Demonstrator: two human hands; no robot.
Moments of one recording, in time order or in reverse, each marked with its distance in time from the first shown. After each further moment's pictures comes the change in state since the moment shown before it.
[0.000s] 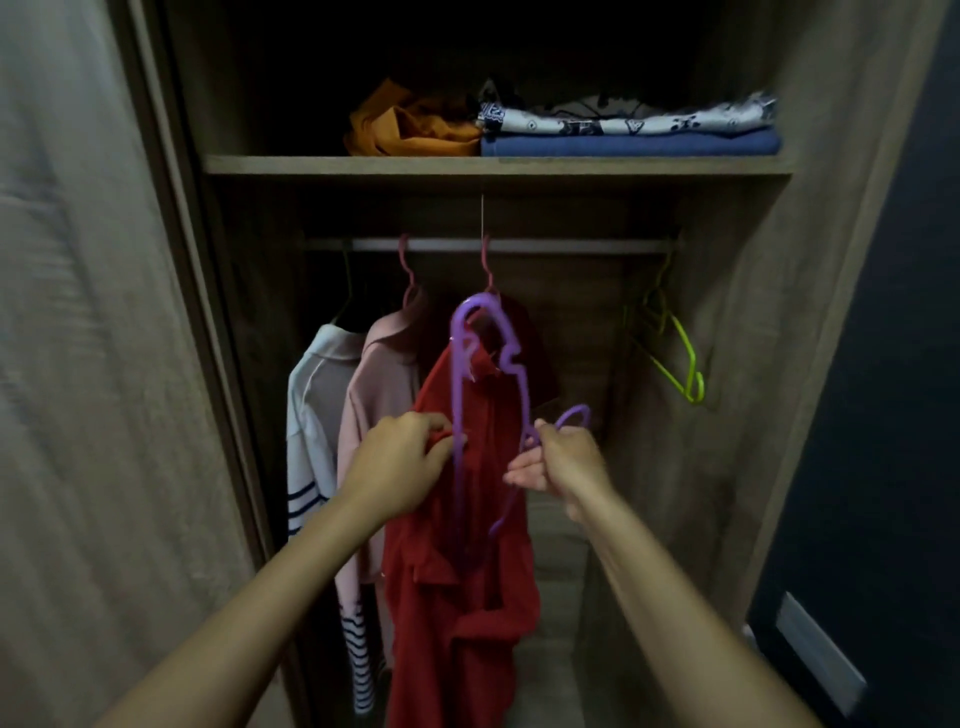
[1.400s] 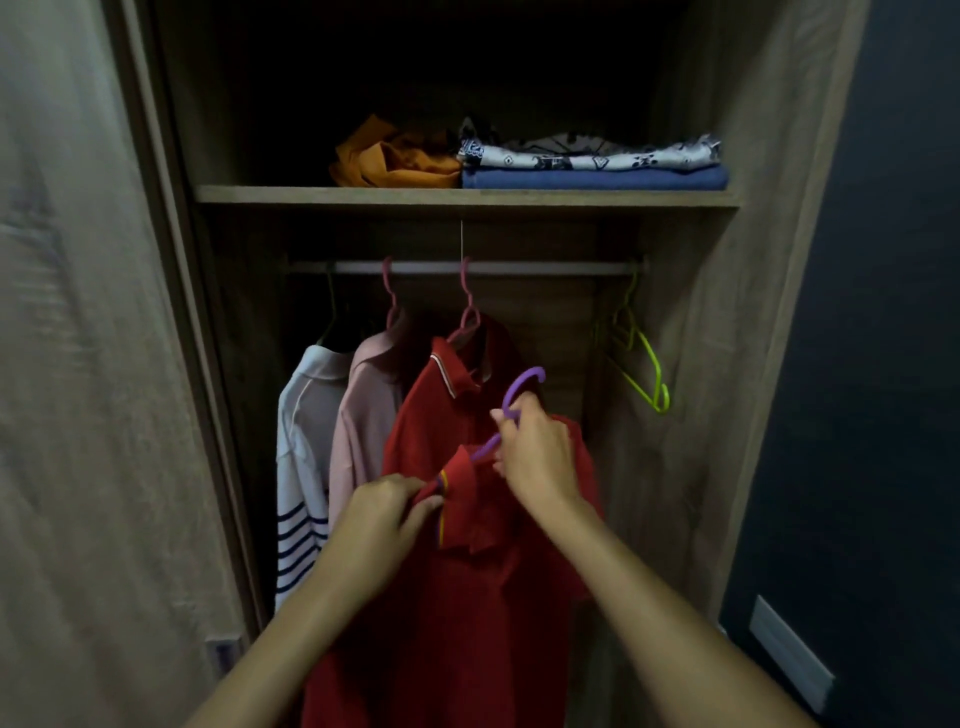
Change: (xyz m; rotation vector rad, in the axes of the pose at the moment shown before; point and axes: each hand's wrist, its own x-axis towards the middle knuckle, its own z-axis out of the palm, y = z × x) left_hand -0.036 -0.023 0.022 -0.059 0.056 0.180; right_hand -0.018 -0.012 0.021 -0.778 0.255 -0.558
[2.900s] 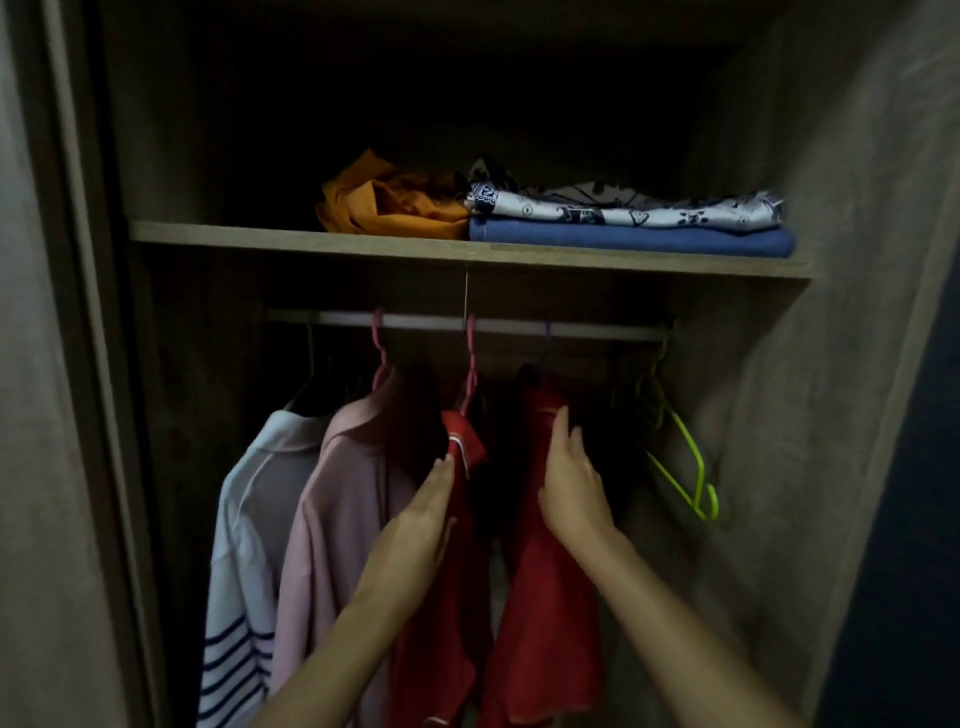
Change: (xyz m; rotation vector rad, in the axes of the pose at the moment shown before) left_hand 0.118 -0.056 0.092 -0.071 0.072 0.020; right_hand 0.124 0.055 0.005 -0.424 -0.044 -0.019
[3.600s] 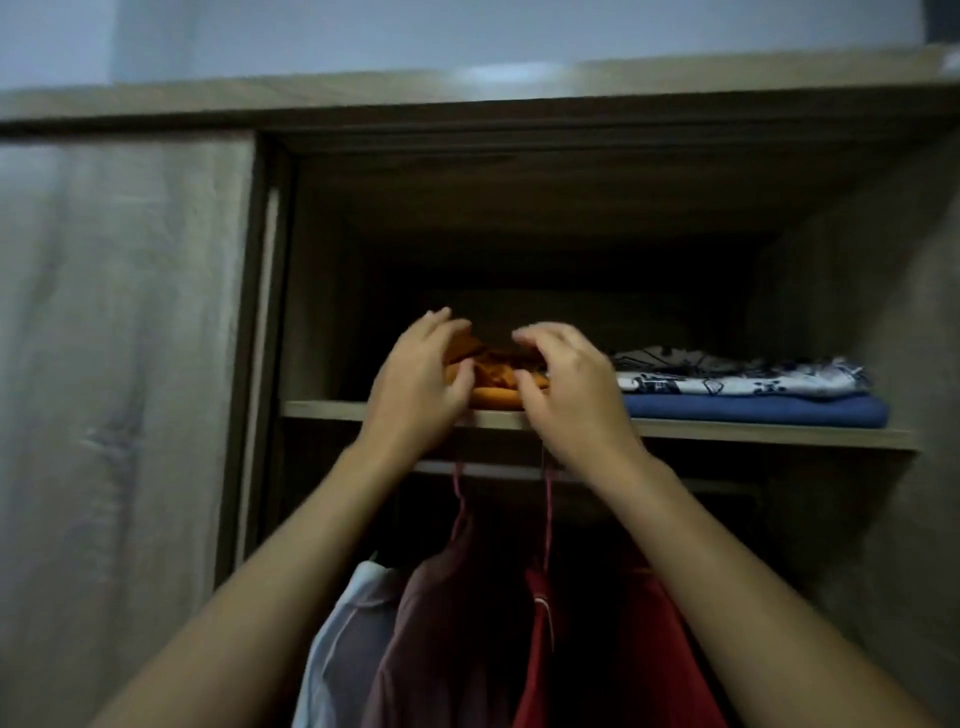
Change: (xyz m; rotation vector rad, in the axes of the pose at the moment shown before) left_hand 0.149 0.086 -0.253 0.193 0.520 0.092; right_hand 0.041 -0.187 -0.168 0.248 0.430 -0.686
